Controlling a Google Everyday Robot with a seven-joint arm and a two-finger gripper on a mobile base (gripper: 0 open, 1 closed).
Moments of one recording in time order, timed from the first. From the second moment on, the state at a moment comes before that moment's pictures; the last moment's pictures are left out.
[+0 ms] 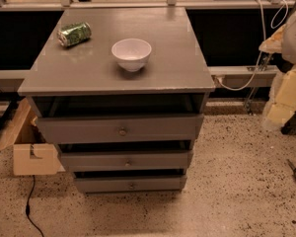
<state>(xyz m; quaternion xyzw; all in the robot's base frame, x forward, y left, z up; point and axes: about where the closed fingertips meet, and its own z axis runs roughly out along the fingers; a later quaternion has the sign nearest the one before) 0.438 -0.217 0.976 -0.60 0.78 -0.03 0.16</state>
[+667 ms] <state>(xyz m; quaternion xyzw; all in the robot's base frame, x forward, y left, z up) 0.431 -0.196 0.927 -0.60 0.78 0.02 0.17</state>
